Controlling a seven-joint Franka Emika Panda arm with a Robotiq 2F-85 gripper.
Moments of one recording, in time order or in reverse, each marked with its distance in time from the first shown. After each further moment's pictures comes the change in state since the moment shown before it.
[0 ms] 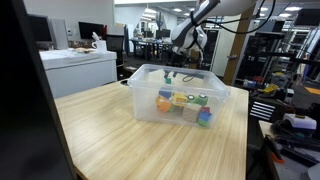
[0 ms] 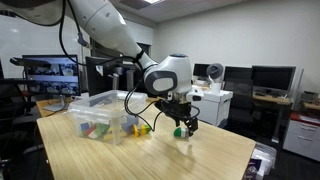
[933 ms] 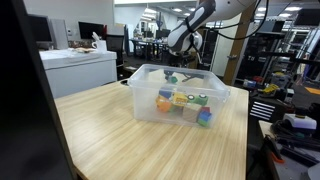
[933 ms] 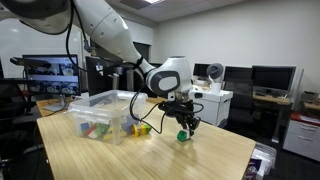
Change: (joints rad) arm 0.071 0.064 -0.069 0.088 -0.182 -0.001 0.063
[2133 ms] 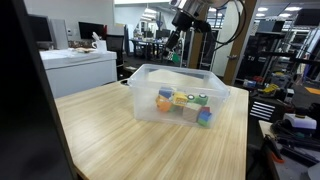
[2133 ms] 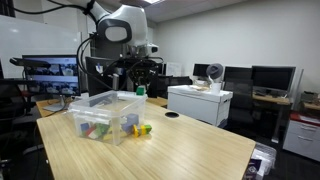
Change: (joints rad) arm 0.061 -0.696 0.166 -0.571 0.324 -0.139 -0.733
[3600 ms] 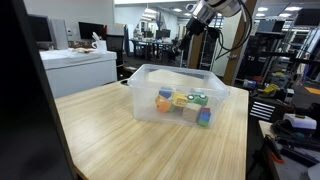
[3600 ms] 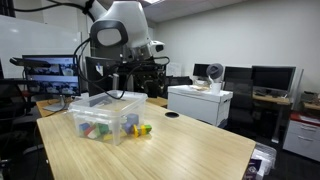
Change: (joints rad) arm 0.152 -0.023 -0.266 -0.104 0.075 0.226 -0.040
